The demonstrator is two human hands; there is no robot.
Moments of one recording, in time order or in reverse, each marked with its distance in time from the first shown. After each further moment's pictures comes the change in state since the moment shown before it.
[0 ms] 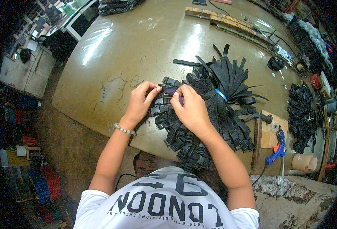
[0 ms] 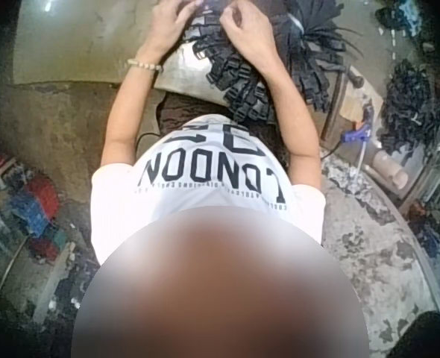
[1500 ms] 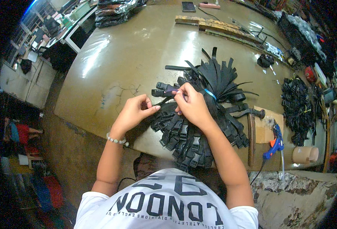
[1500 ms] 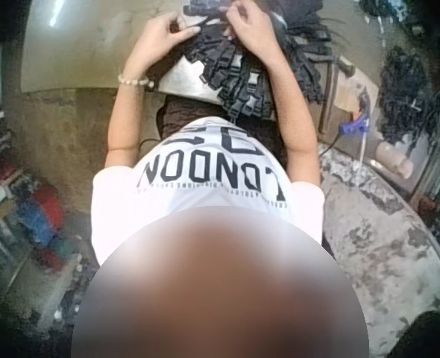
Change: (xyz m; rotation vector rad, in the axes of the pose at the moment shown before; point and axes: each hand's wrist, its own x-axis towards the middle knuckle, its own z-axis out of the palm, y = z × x) left_hand -0.007 0.039 -0.025 0.116 -0.368 -0.275; right_hand -0.001 0.018 -0.023 0.535 -0.097 0.162
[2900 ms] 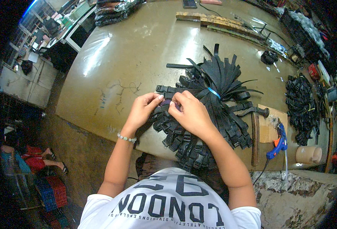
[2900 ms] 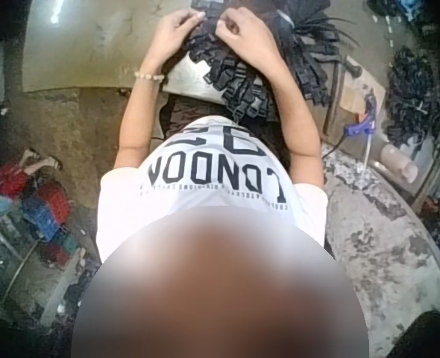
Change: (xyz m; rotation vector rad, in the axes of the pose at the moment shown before) left_hand 0.021 -0.028 0.040 -0.360 0.135 0.096; right_hand -0.017 -0.011 0.008 -0.619 -0.055 -0.162
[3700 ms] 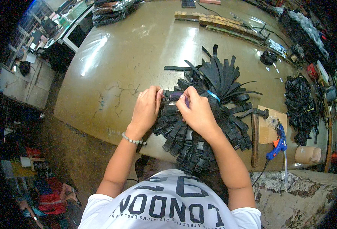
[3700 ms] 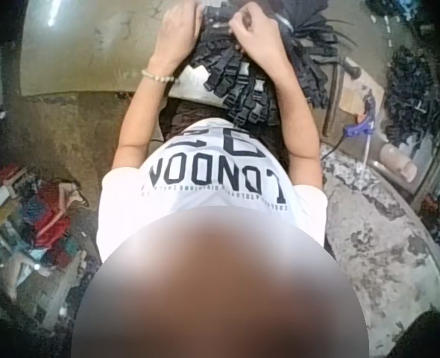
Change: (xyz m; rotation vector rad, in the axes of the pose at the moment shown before) left_hand 0.006 0.018 0.016 0.629 0.225 0.477; right_hand 0.004 0.003 -0.007 0.321 0.104 0.239
